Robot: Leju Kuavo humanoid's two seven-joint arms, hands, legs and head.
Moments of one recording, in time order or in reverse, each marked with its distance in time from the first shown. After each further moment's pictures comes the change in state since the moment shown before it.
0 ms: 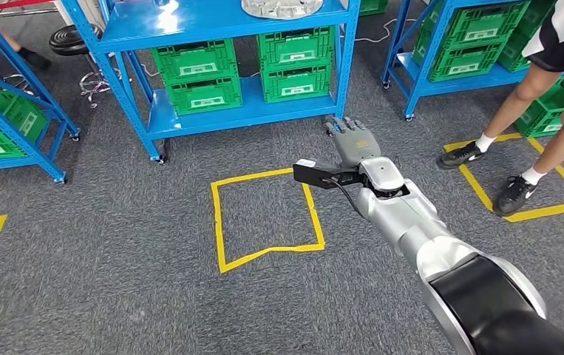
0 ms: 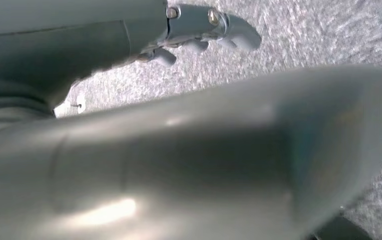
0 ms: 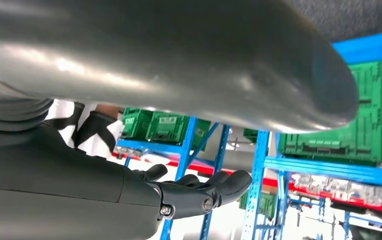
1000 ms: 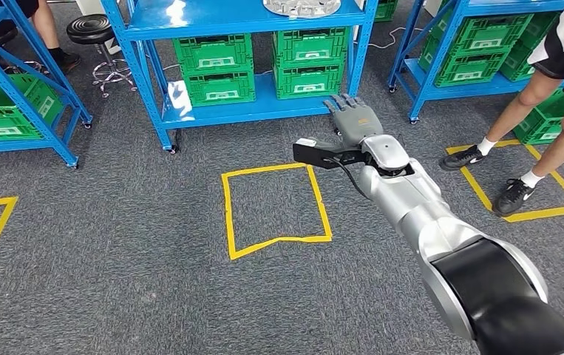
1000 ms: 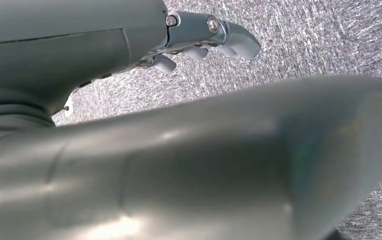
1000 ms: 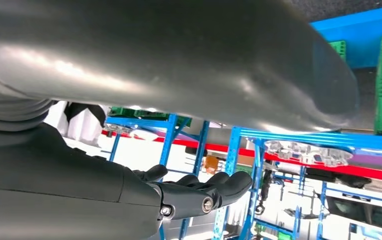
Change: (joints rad) left arm -0.011 -0.016 -0.001 0.000 0.000 -0.024 -0.024; right arm -0.075 -0.006 -0.079 0.018 0.040 0.017 -0.075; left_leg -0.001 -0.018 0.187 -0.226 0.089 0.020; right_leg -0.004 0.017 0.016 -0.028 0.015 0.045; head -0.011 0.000
